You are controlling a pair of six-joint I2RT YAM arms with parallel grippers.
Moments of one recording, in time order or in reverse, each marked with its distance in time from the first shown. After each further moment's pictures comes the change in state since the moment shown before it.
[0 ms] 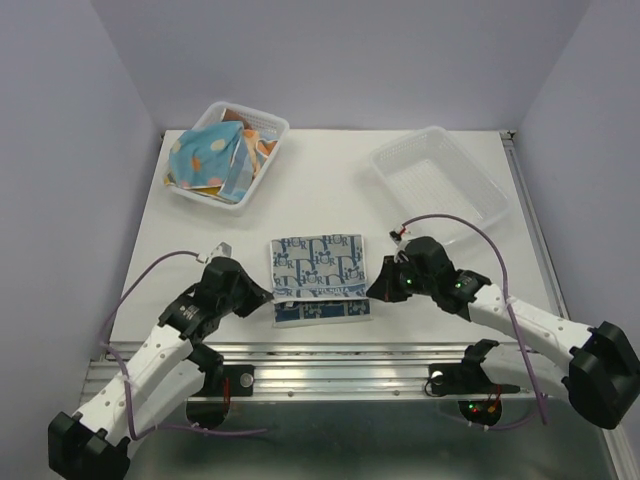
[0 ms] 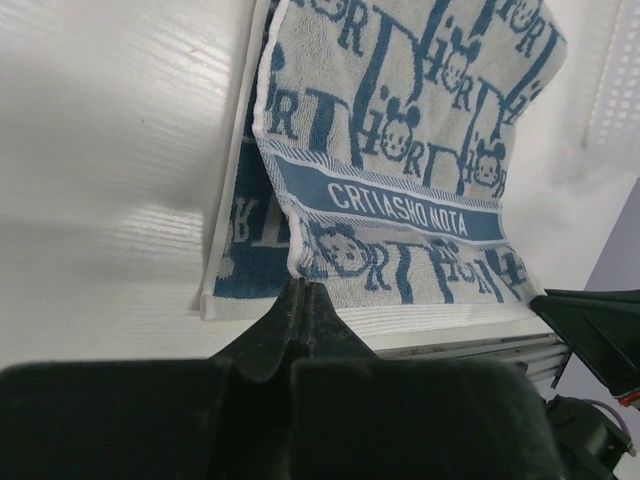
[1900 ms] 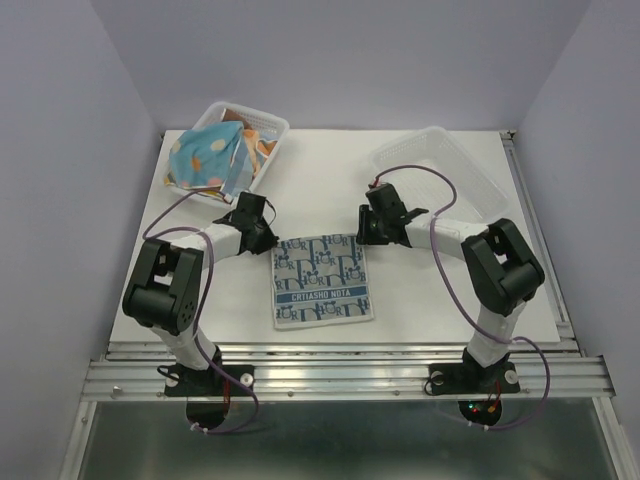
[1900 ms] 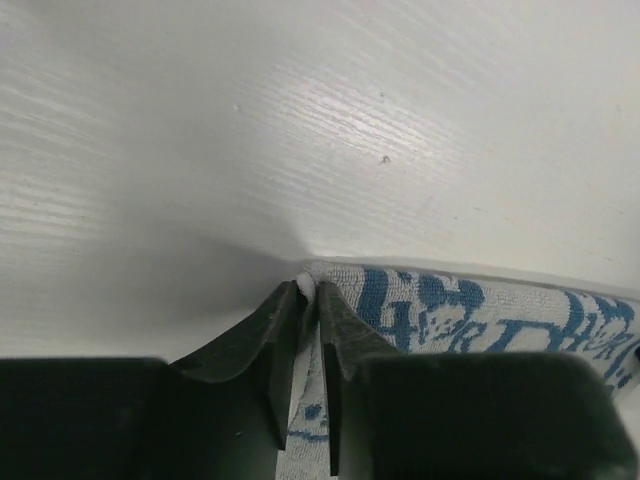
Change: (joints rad) left arm 0.179 1.005 0.430 0.420 -0.073 0.292; right arm -0.153 0.770 0.539 0.033 0.299 -0.144
